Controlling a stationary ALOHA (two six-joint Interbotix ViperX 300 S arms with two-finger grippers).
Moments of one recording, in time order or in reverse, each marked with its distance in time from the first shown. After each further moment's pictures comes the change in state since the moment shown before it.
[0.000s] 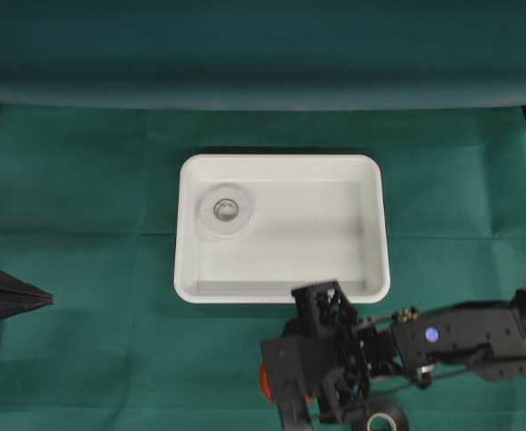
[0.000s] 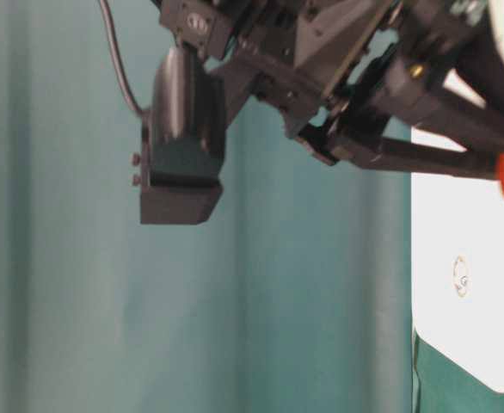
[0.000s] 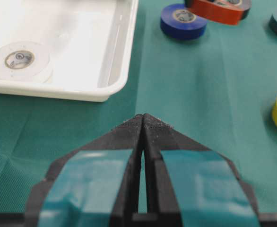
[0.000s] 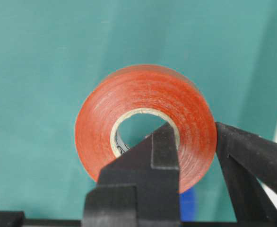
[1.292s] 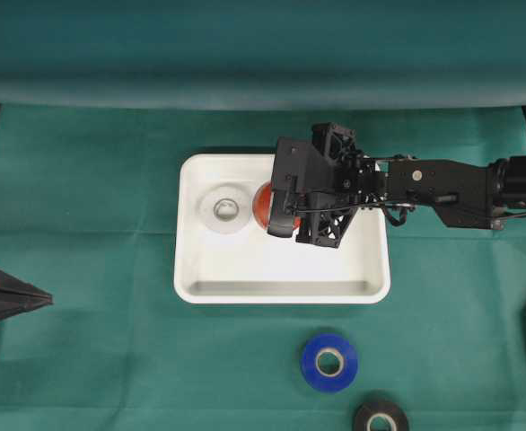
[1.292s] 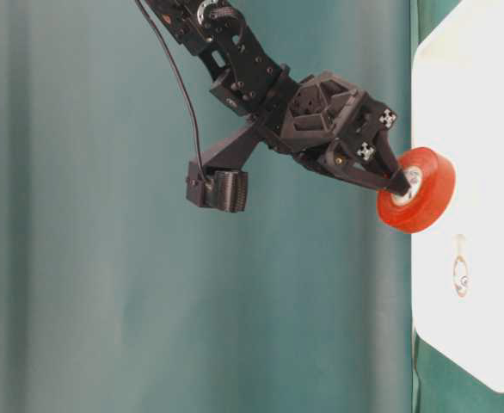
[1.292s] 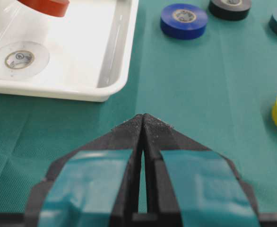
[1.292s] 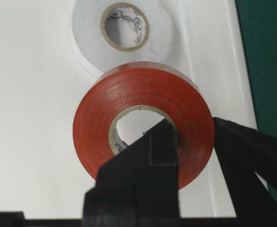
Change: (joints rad) left arm 0.000 0.002 0.000 0.000 0.000 0.000; right arm -0.495 0.058 0.000 -0.161 -0.238 -0.008
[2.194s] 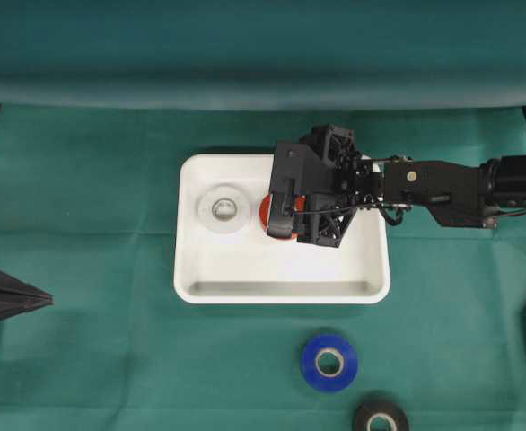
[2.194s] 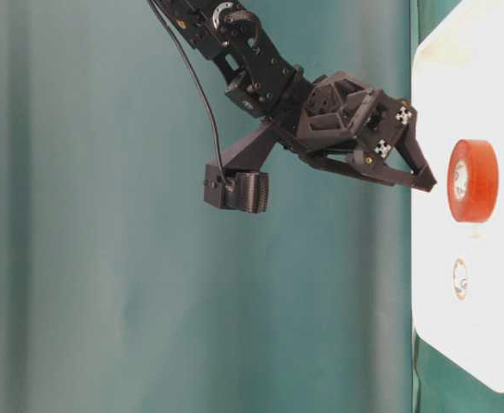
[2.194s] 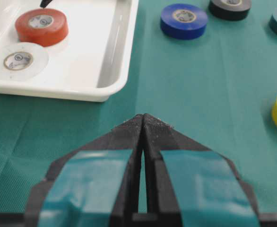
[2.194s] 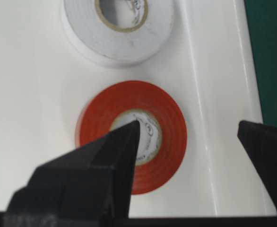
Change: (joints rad) left arm 0.000 0.000 0.000 0.000 0.000 0.000; right arm -0.012 0.029 0.002 -0.026 0.002 0.005
